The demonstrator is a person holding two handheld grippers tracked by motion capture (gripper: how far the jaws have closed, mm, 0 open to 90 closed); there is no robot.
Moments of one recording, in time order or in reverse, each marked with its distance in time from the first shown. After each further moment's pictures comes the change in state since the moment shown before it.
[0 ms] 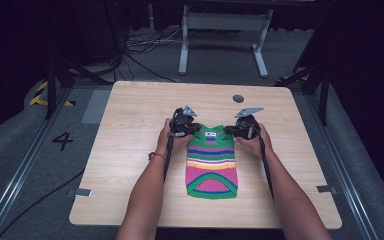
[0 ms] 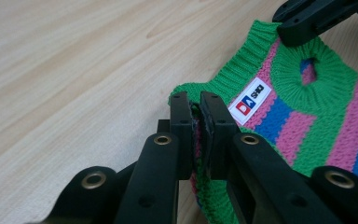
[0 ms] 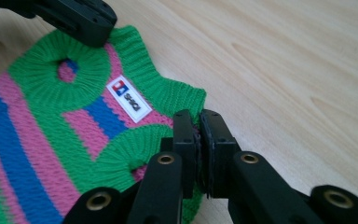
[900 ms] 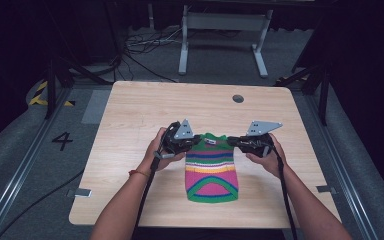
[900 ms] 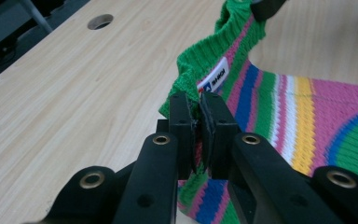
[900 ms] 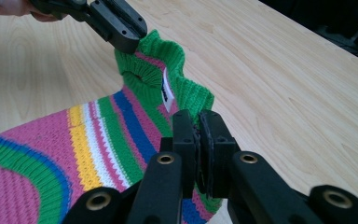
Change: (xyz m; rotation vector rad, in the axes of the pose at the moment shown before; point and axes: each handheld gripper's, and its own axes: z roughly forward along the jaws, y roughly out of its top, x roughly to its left) left arm -0.062 -0.018 -0.078 -0.082 -0.037 0.316; right arm 0.059 -0.013 -0.076 -0.159 0.116 -0.211
